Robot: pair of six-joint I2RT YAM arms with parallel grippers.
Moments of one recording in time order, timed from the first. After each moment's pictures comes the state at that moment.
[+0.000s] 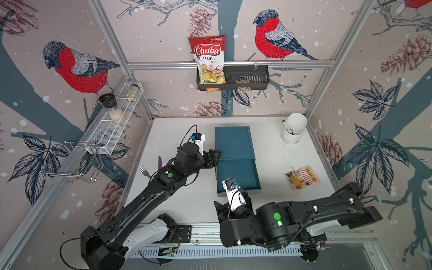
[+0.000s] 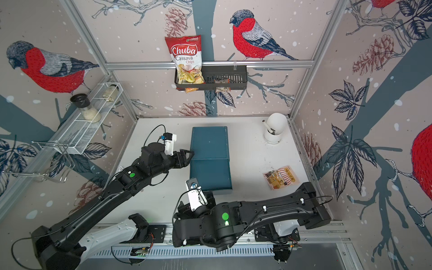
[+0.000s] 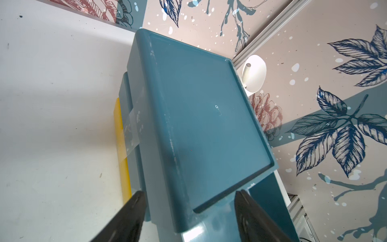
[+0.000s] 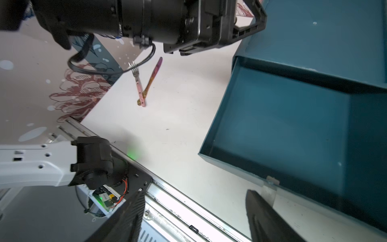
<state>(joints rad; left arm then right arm) -0.63 1.01 0.90 -0.38 0.08 -0.62 1.81 1.51 1.50 -1.07 0.83 1.08</state>
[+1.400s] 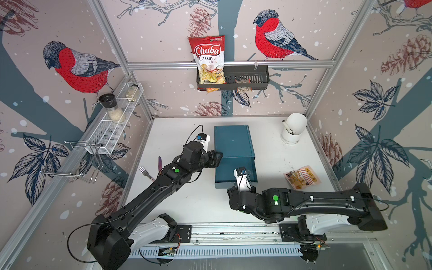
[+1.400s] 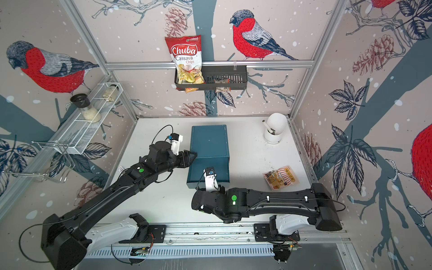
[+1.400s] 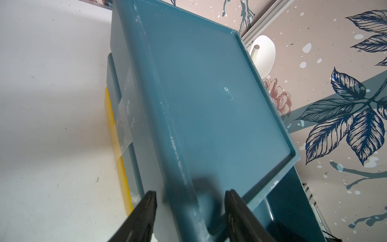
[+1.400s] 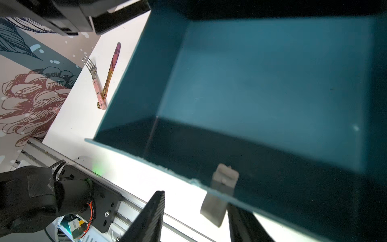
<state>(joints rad) -0.61 1.09 0.87 -0.31 0.16 -0.56 1.53 1.33 1.08 -0.70 0.58 1.01</state>
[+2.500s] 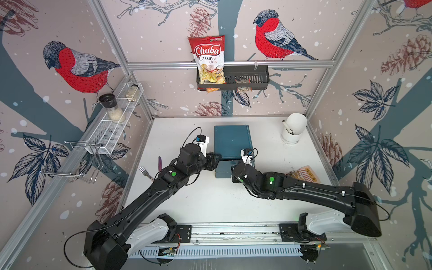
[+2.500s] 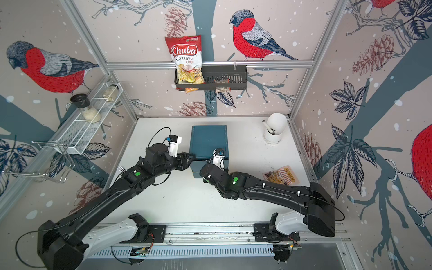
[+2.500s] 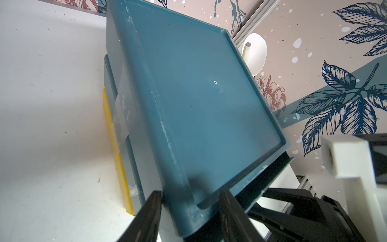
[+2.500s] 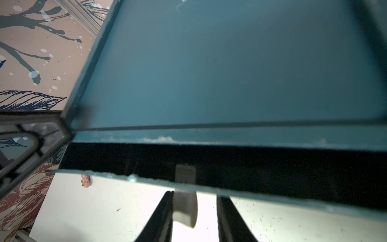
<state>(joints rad) -0.61 1.04 0.83 -0.30 0.18 -0.52 1.21 1.36 0.99 -0.40 0.53 0.92</state>
